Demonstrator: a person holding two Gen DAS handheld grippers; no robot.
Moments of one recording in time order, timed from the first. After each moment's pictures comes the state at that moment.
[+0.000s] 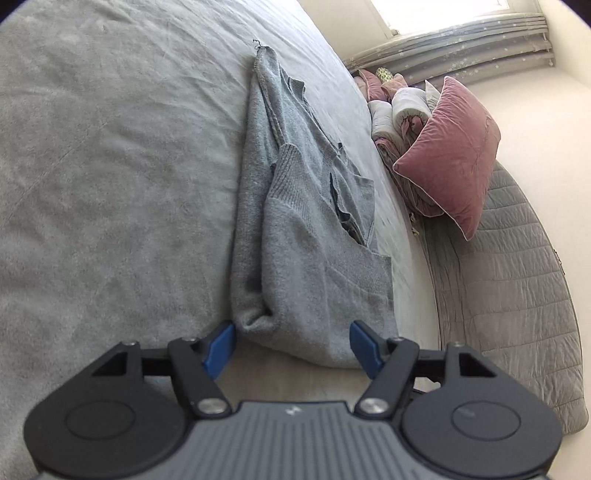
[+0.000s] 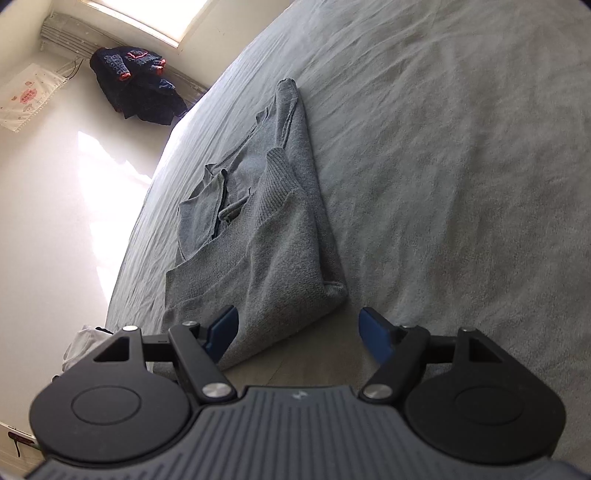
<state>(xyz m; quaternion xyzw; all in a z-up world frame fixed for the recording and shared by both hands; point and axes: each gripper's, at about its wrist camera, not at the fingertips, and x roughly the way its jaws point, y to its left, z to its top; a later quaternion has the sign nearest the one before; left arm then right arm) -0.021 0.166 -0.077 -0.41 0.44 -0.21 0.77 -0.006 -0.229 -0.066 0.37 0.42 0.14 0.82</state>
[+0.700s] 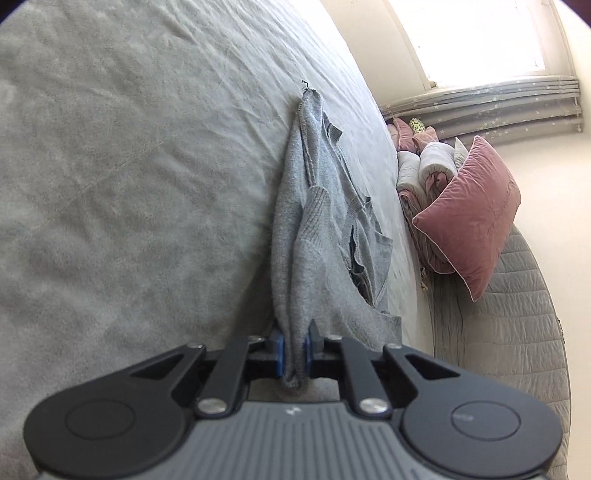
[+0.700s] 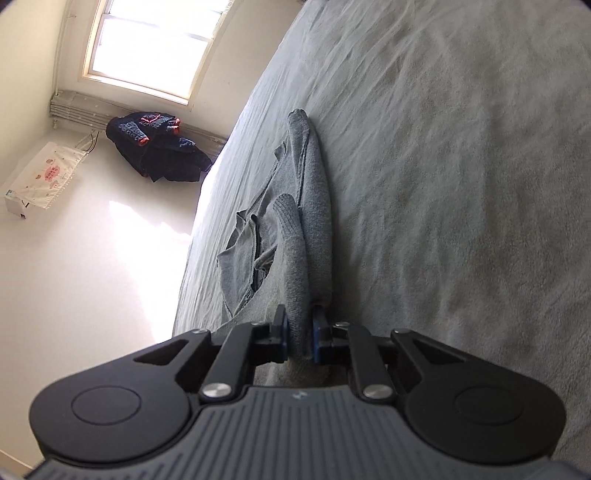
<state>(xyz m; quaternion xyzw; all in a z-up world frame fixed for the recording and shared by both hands) -0.026 0.192 -0.068 -0.47 0.43 -0.14 0.75 -0.021 -0.239 -0.077 0.50 0.36 0.15 0.77</state>
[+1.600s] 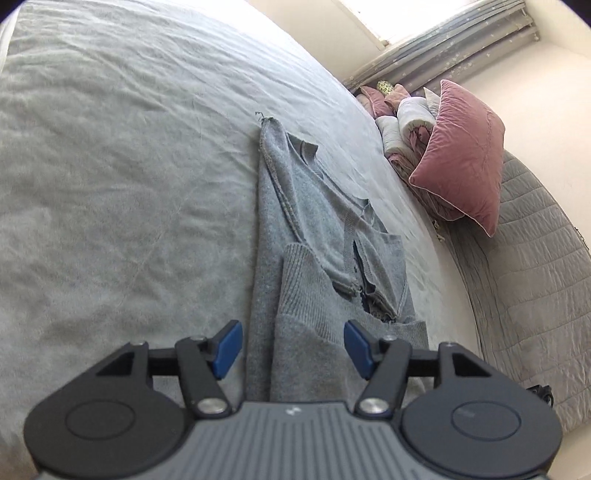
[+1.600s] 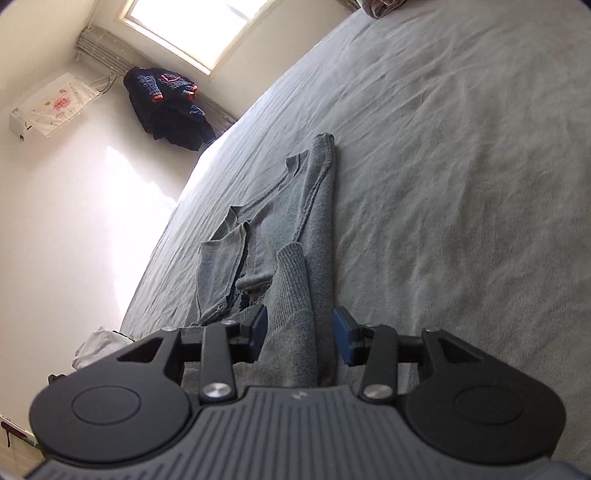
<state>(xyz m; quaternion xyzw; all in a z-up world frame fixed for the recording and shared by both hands) -0.035 0.208 -0.041 -0.32 0.41 -0.18 0.84 -0.014 -0.254 -0.051 0.34 0.34 0.17 0.86</state>
